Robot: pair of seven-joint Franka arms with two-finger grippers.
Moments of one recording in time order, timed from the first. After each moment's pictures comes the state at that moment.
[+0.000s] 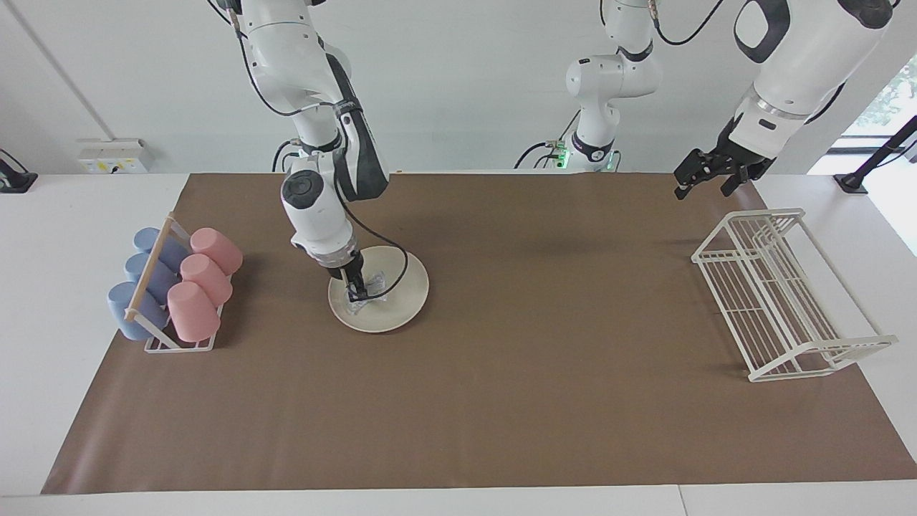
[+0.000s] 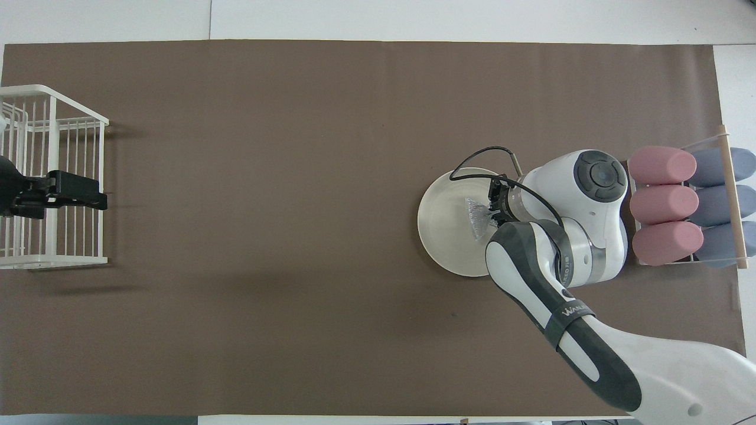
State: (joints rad) left arm -0.01 -0.09 -0.04 -1.71 -0.05 1.57 -0.08; right arm 0.35 0.22 -0.03 -2.15 0.18 2.42 1.55
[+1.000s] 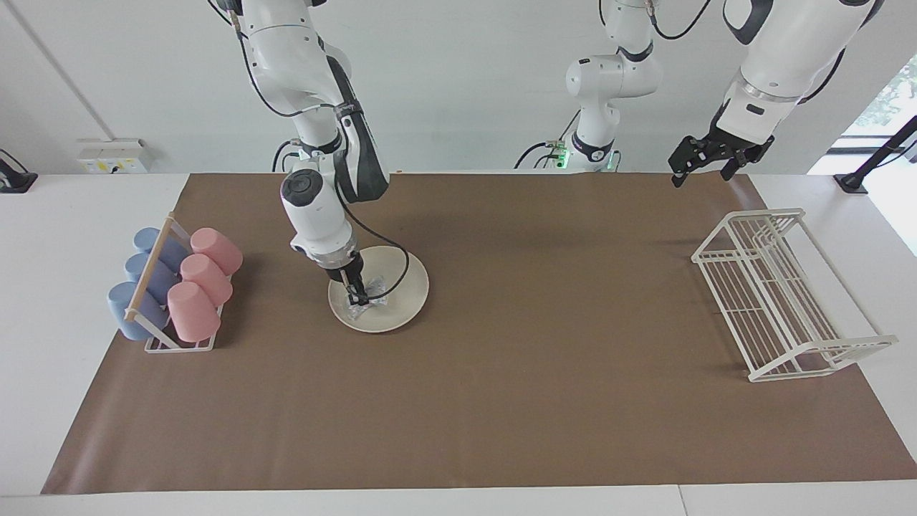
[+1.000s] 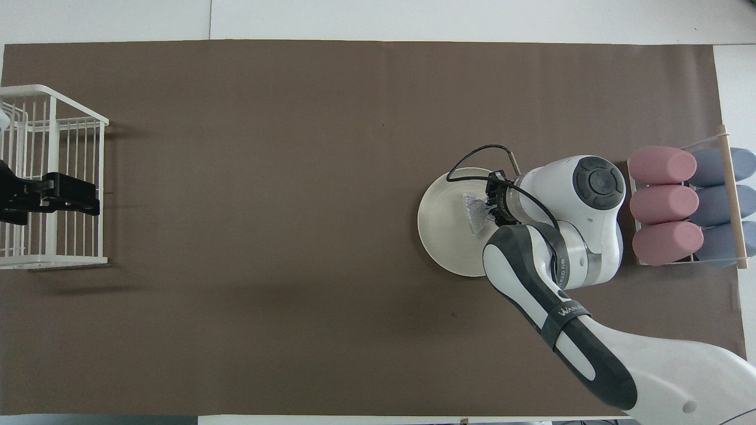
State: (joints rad) left arm 0.00 -0.09 -0.10 -1.66 0.01 1.50 -0.16; right arm 0.30 0.22 -0.04 -2.16 0.19 2.45 1.41
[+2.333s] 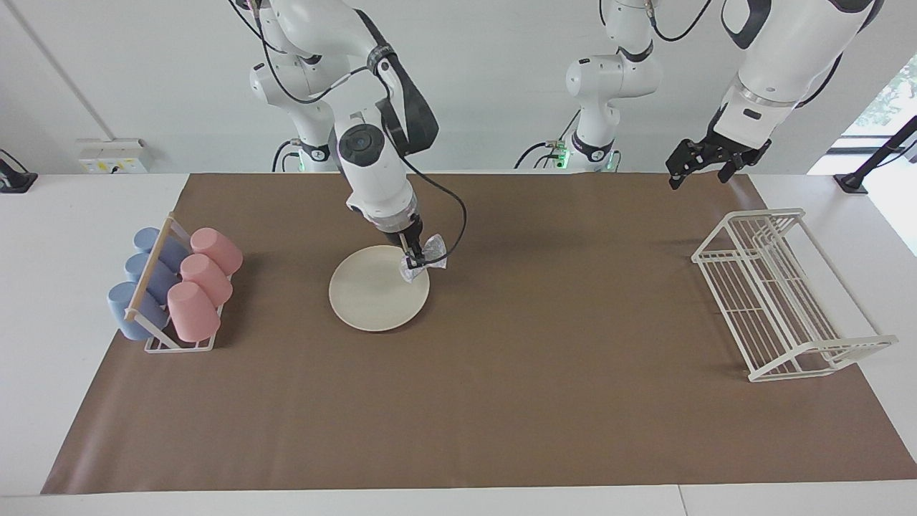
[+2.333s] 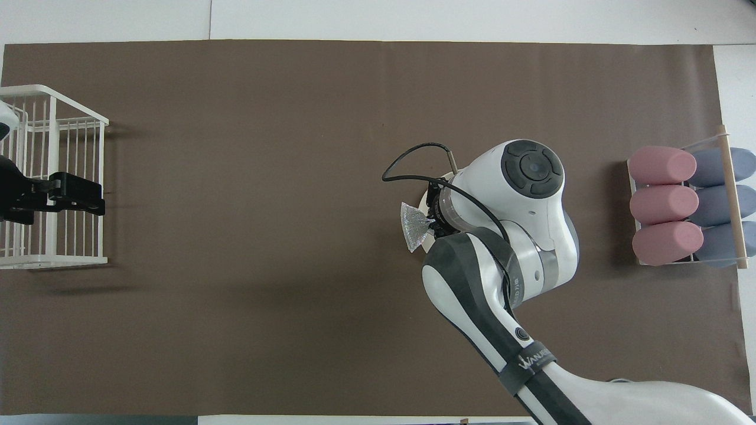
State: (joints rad) left arm -0.01 -0.08 -0.10 -1.66 -0.01 1.50 -0.16; right arm 0.49 0.17 -0.04 -1.86 0.22 2.03 1.71
